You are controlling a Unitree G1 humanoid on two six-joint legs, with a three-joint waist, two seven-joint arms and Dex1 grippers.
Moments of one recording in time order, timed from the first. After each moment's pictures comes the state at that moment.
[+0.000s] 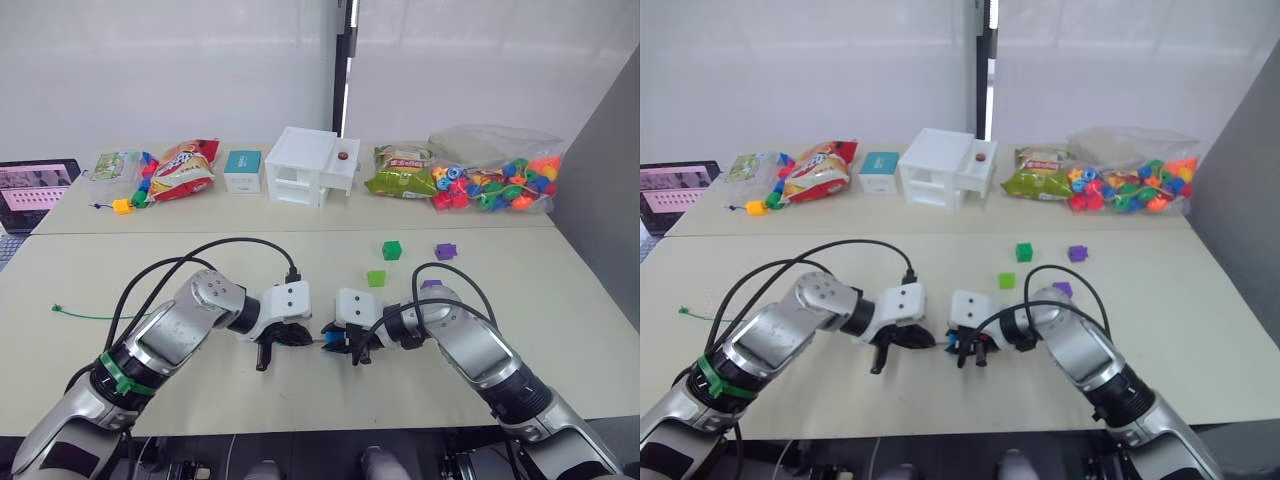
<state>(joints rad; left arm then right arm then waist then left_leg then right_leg) -0.63 0.70 -0.46 -0.24 -0.16 0.70 -1.17 -0.58 -0.53 0.47 -0.21 0.02 0.60 1.10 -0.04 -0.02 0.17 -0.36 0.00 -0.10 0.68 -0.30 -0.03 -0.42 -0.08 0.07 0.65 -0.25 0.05</state>
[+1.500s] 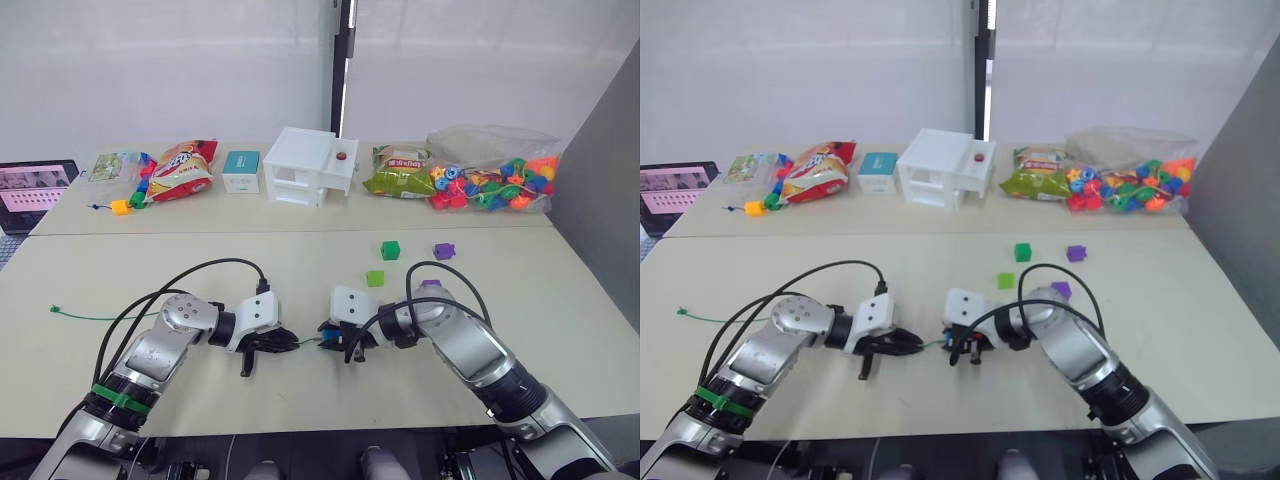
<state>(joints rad) -0.43 0.67 -0.28 0.02 -0.16 0.24 -1.24 -0.60 -0.51 0.49 -0.22 0.02 0.63 1.06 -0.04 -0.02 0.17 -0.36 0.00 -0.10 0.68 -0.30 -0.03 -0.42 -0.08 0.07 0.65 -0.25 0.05</state>
